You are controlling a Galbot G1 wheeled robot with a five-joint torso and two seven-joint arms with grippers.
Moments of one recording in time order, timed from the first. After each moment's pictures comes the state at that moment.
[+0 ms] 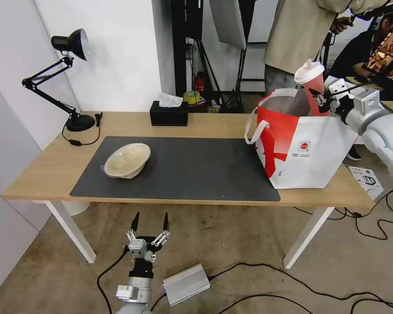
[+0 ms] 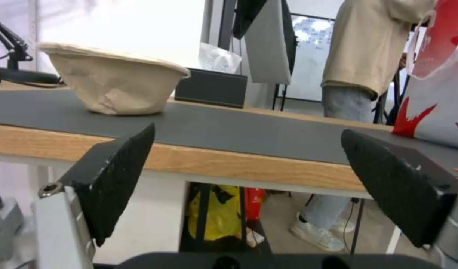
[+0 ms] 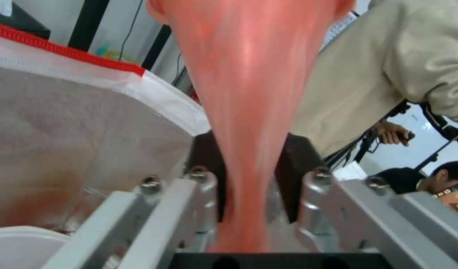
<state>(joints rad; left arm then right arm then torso) 1.57 -1.57 -0.44 -1.76 -0.11 -0.57 0.08 -0.20 0.53 -0.13 1.43 0.55 -0.21 -0.16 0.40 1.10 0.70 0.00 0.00</state>
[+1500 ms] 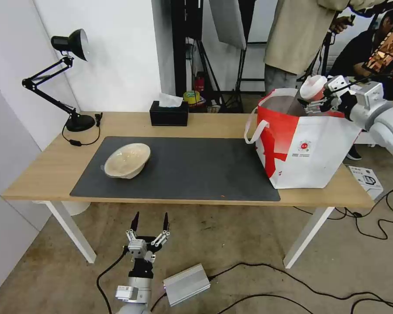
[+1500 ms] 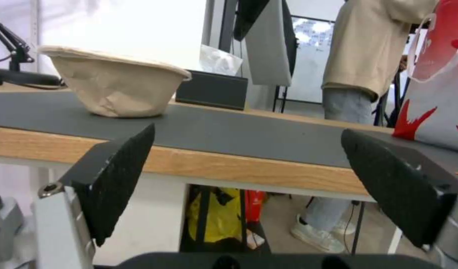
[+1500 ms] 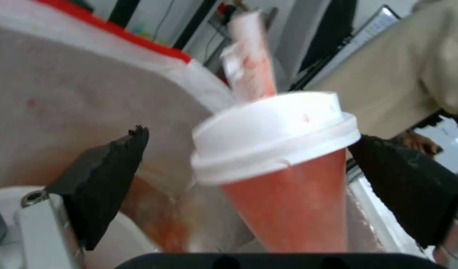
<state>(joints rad) 1.57 -1.58 -0.45 -1.76 -0.11 -0.58 0.09 -0.16 0.48 -0.19 1.47 0.51 -0.24 -0.28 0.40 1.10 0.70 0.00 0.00</state>
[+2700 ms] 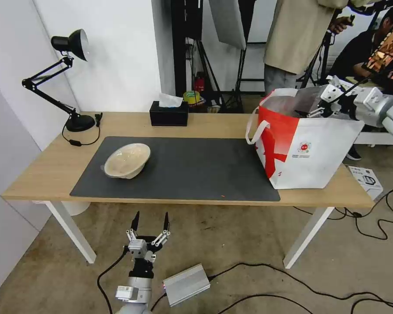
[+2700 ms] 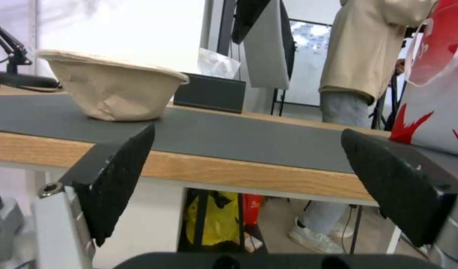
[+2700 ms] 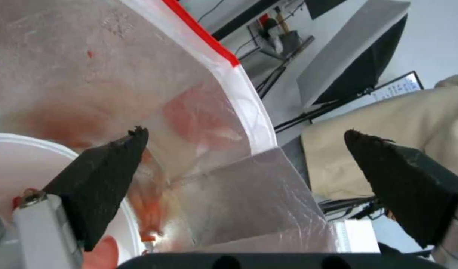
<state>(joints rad) 1.57 -1.57 -0.44 -1.76 -0.12 -0.59 0.09 -0.09 0.43 -0.23 1.48 0.28 -0.11 -0.48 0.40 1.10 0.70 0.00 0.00</state>
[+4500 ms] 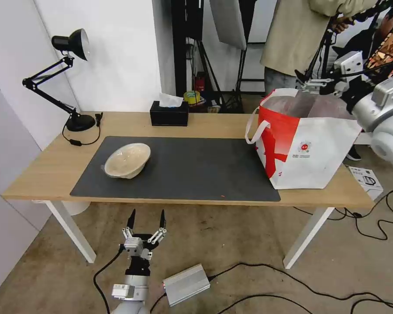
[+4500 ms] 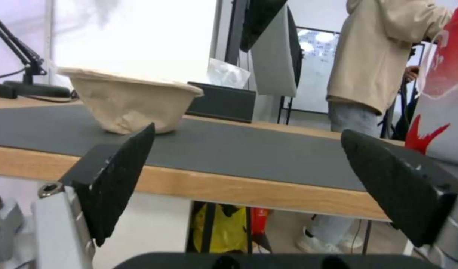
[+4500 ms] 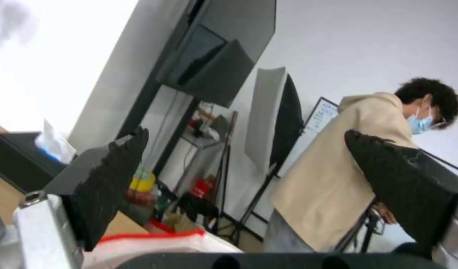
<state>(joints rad) 1.56 -1.56 -0.46 -1.77 -0.14 -0.58 0.08 -0.40 0.46 0.04 1.82 0.69 -0.10 0.08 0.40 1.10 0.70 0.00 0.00</state>
